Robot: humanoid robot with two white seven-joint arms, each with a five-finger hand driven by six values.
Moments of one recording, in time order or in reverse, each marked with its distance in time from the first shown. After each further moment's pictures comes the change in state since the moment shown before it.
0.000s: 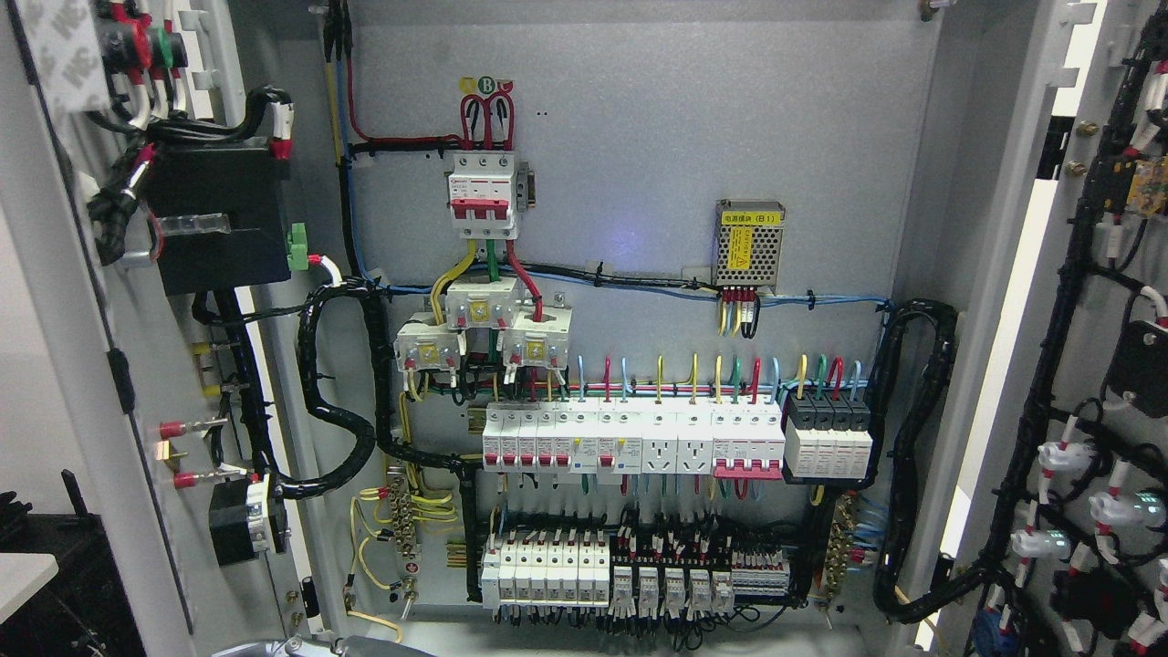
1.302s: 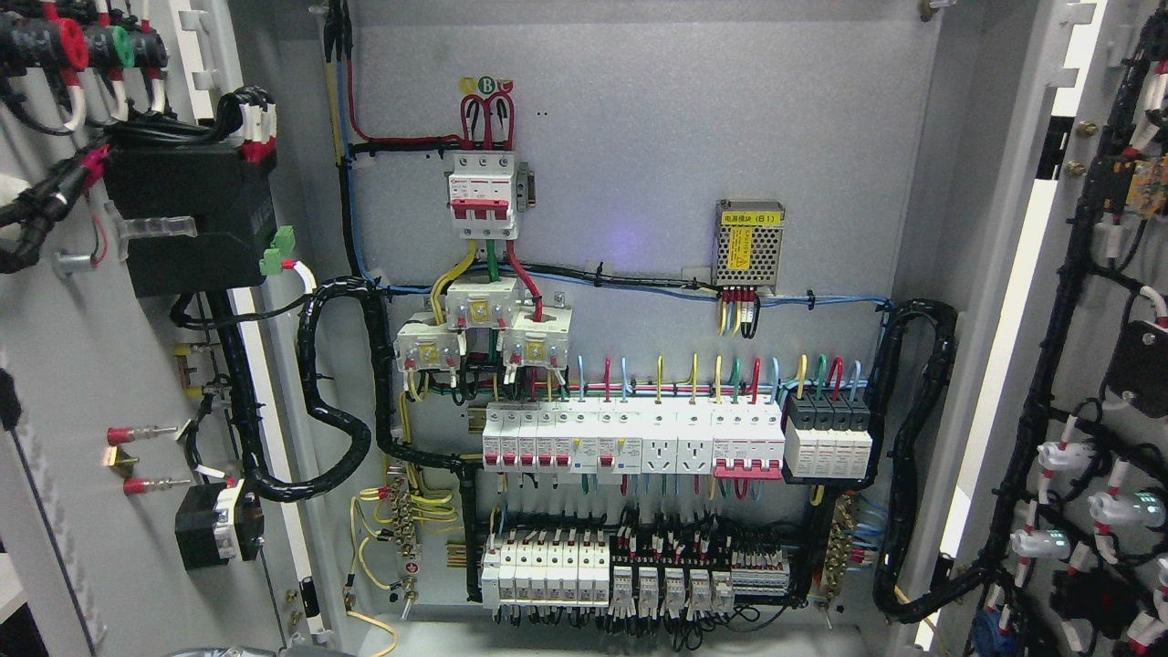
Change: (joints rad) left arm 0.000 0.000 0.000 0.000 0.000 0.000 0.000; right arm -0.021 0.049 0.052 0.001 0.032 0.003 -0.077
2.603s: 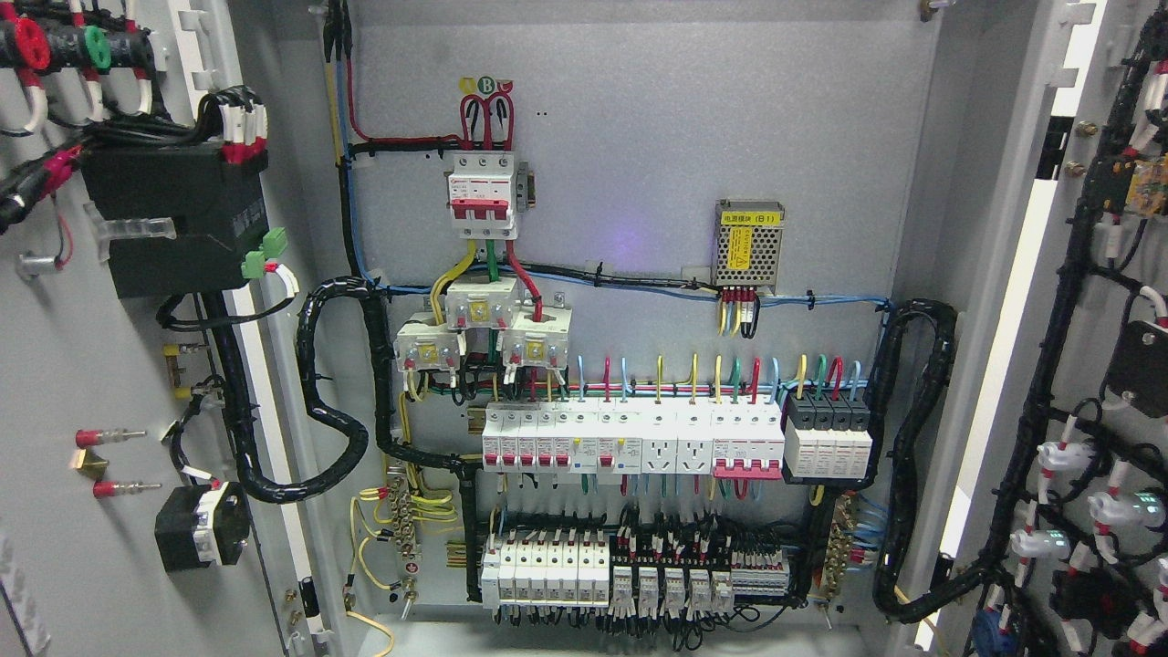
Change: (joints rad) left arm 0.000 0.000 0.000 0.000 0.000 0.000 0.000; right arm -0.009 0.023 0.035 0.001 0.013 0.000 -0.004
